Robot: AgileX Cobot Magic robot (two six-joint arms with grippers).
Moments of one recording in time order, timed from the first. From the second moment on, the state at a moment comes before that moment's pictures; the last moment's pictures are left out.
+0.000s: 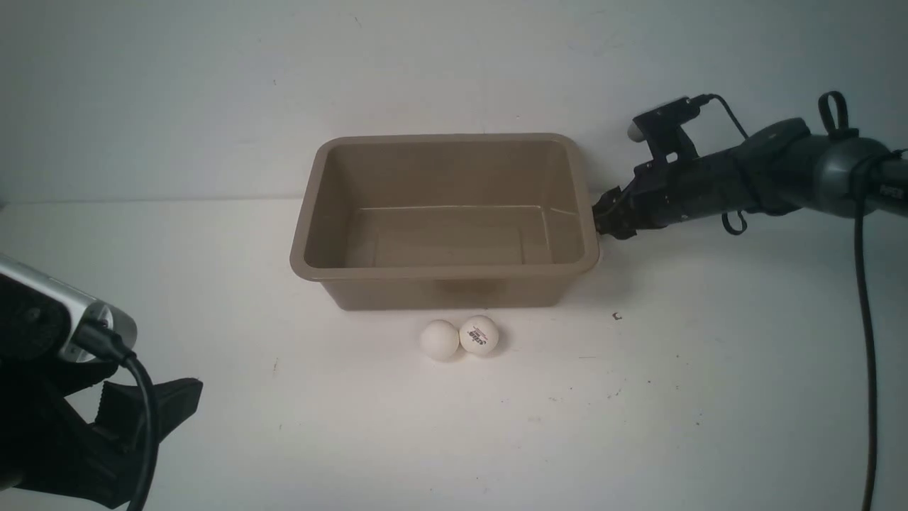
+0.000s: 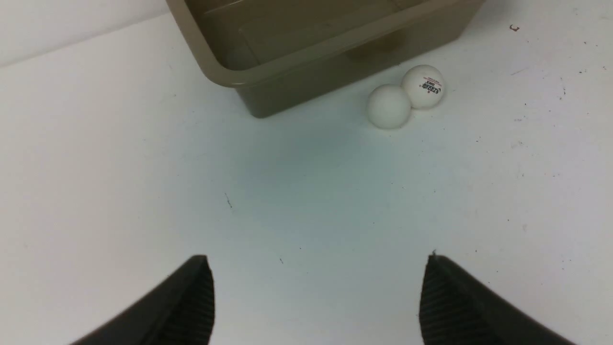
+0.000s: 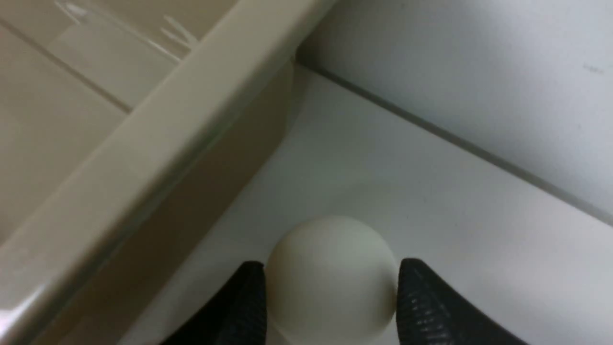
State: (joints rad) right arm 0.11 2.35 -1.75 1.07 0.62 -1.30; left arm -0.01 0.73 -0.57 -0.60 0.66 0.72
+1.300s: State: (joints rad) right arm 0.11 2.32 -1.75 1.08 0.49 -1.33; left arm -0.01 0.73 -0.57 -0.60 0.67 0.72
